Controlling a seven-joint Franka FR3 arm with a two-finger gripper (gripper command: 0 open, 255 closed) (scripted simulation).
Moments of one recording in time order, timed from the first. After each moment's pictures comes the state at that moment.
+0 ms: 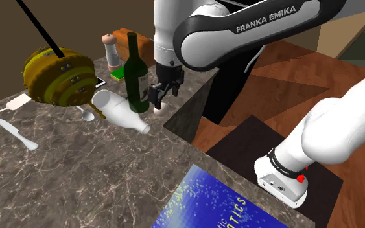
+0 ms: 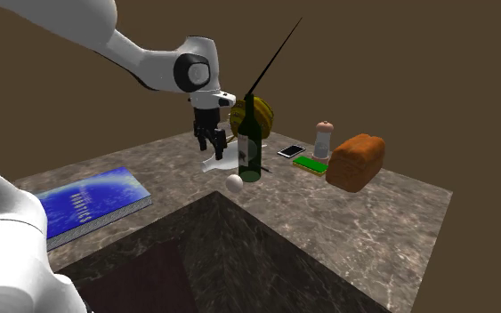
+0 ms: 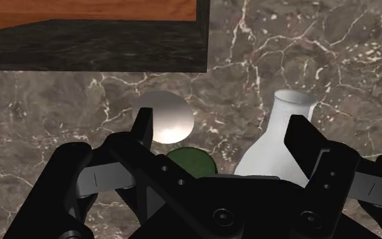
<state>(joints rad) 0.15 -0.13 0.44 -2.24 0.06 2.12 0.33</state>
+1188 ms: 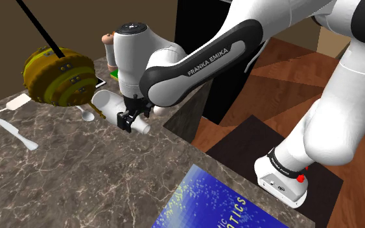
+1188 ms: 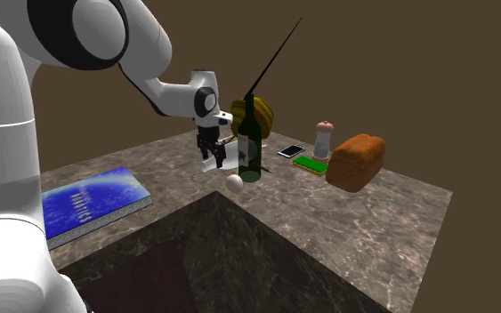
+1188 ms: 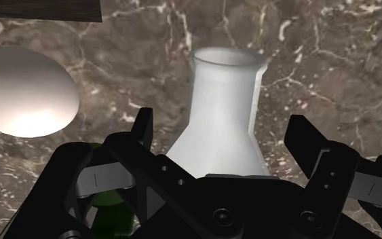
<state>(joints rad) 0.24 0.25 0.49 -2.05 -0.15 2.31 0.55</state>
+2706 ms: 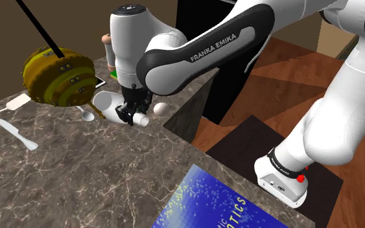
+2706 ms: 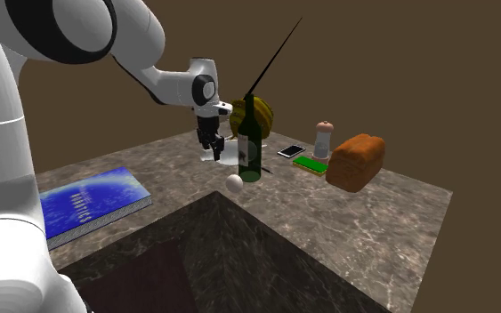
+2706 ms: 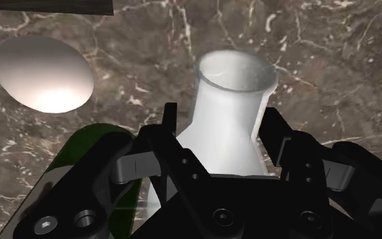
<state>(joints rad) 0.23 0.20 0.50 -2.02 -0.12 2.23 0.53</state>
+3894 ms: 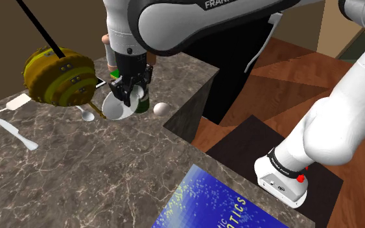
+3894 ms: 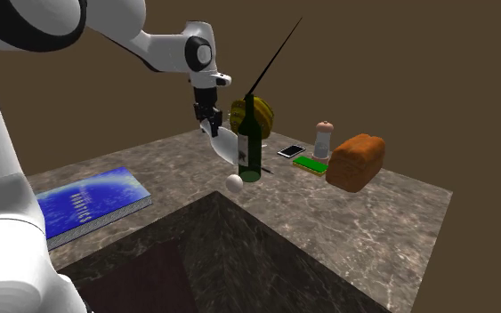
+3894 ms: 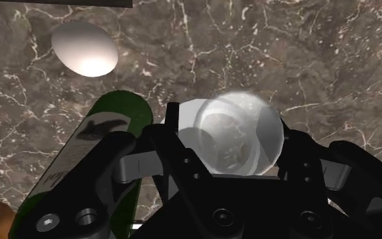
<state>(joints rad) 0.22 0.10 0.51 -1.88 -0.05 2.01 0.49</state>
